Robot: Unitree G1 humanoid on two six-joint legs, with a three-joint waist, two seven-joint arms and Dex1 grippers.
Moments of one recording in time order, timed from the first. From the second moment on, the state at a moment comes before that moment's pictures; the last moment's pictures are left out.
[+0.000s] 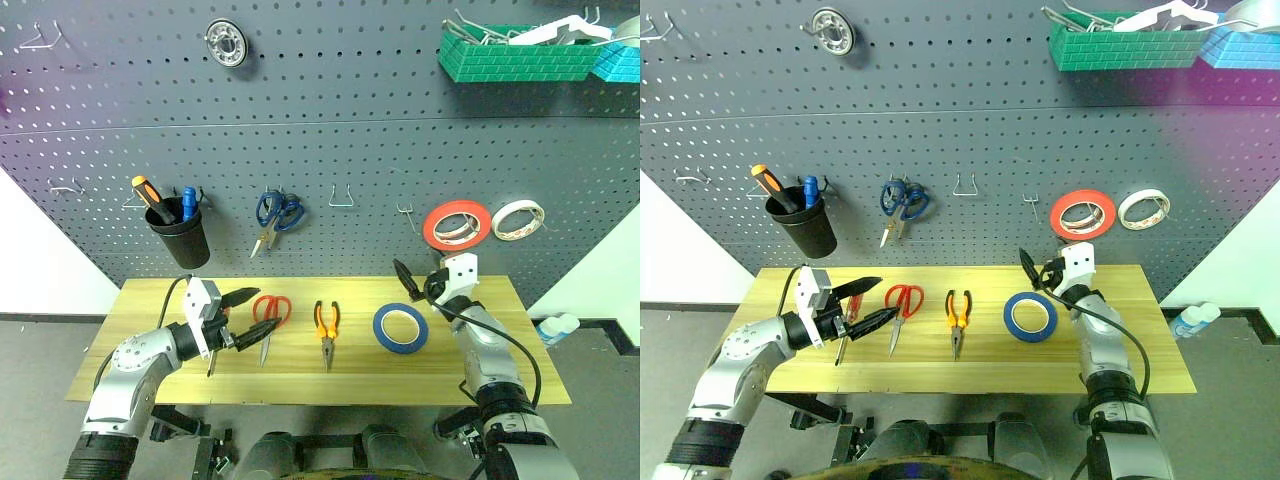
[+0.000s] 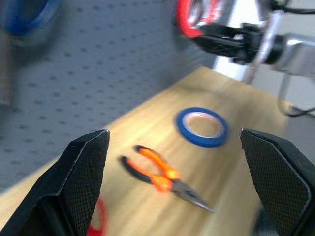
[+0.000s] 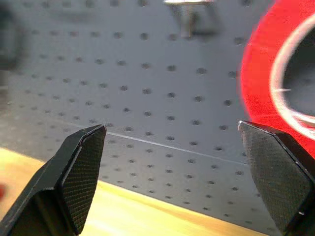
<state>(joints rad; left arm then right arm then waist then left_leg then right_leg) 0.04 0.50 0.04 -0.03 -0.47 0.17 -1.03 -0.25 -0.22 -0.08 0.56 0.17 -0.30 0.54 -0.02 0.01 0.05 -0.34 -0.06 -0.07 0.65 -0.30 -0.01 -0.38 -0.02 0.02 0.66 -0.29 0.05</state>
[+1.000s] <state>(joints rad) 0.07 0.52 0.09 -0.03 -0.53 0.17 -1.10 -0.03 -0.10 0.35 0.51 -0.17 -0.34 0.42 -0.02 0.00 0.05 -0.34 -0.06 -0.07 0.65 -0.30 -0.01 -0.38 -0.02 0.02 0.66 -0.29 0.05</state>
